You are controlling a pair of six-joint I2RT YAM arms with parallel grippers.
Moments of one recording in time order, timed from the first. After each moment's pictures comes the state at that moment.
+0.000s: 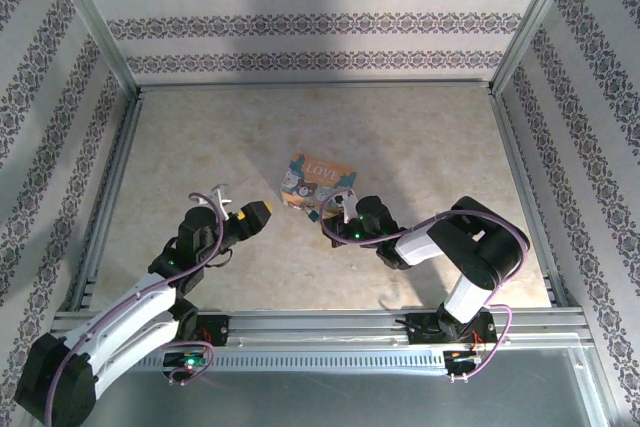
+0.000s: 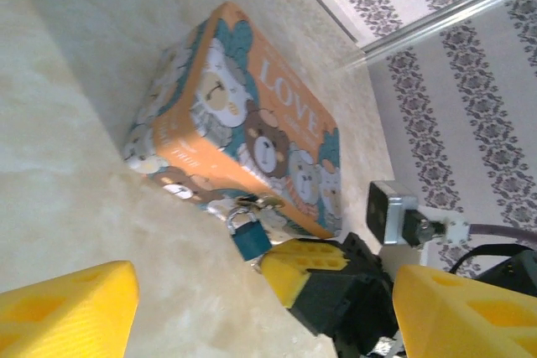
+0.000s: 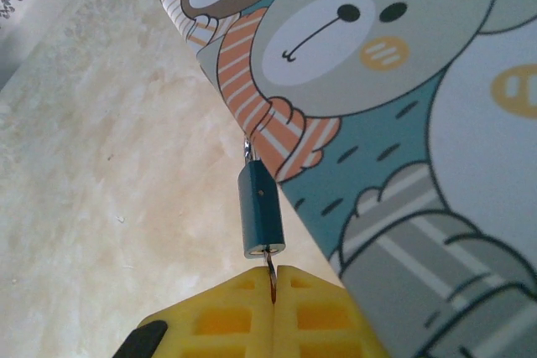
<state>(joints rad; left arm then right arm) -0.45 0.73 0.24 0.12 0.16 -0.93 0.72 1.69 0.42 0.76 -0.29 0.50</state>
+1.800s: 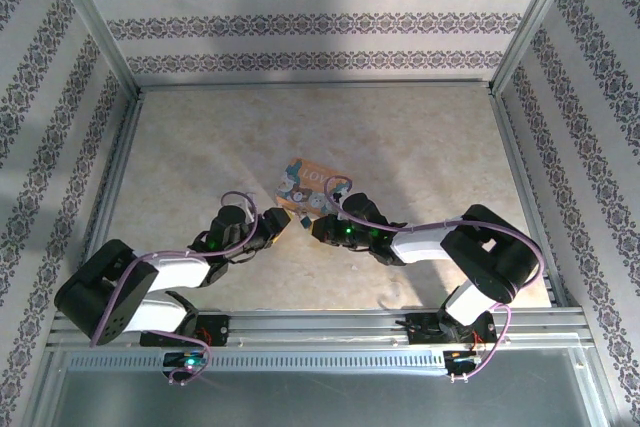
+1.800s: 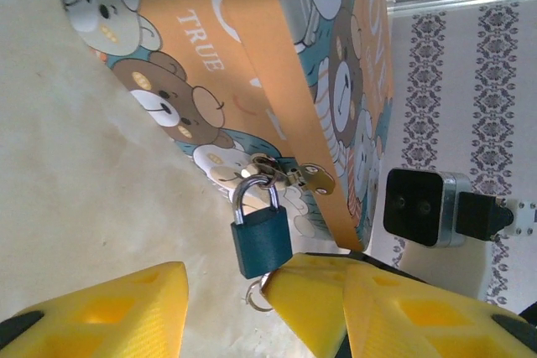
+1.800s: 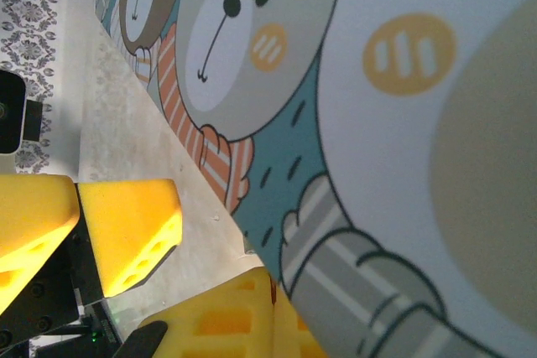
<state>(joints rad) -0.56 1.34 0.22 0.69 0.27 -1.28 0.80 1.60 0.52 0.48 -0.30 1.02</state>
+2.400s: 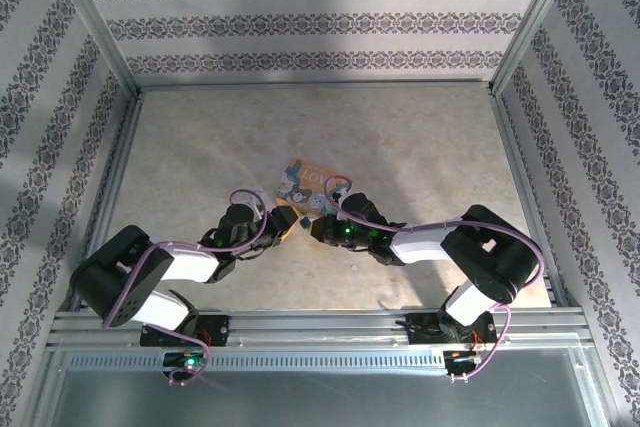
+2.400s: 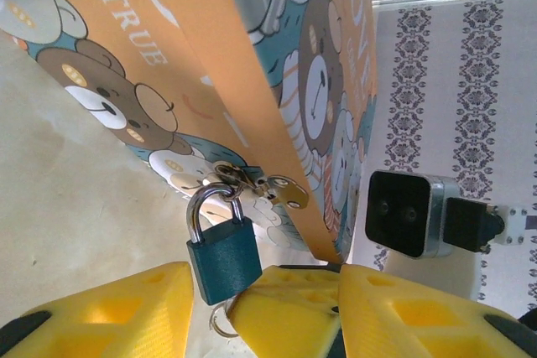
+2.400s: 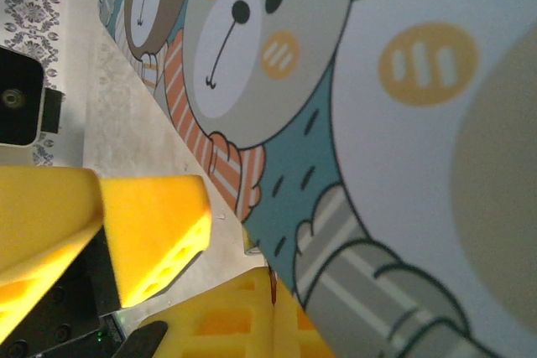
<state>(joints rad) -0.60 1.46 0.26 0.79 0.26 -1.34 0.80 1.60 0.52 0.48 -0.30 1.03</state>
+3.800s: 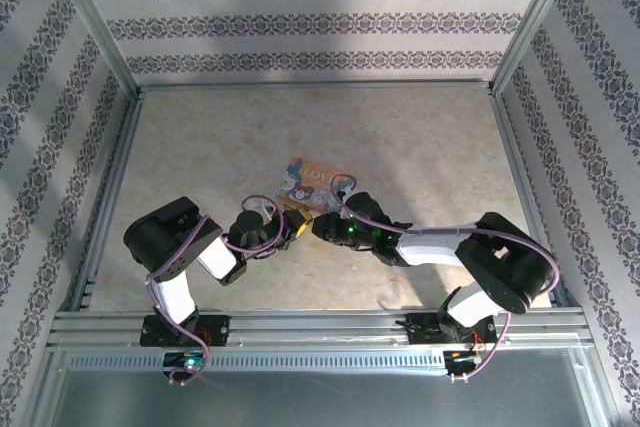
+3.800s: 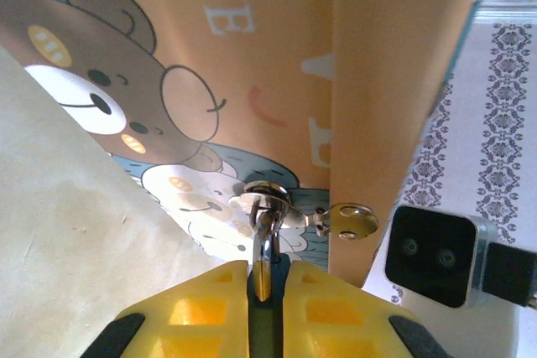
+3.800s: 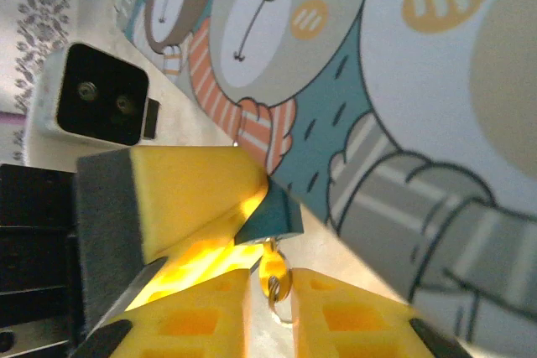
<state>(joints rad) -0.65 1.79 0.28 1.24 0.21 -1.50 0.80 1.50 0.51 0.41 -0.27 1.04</state>
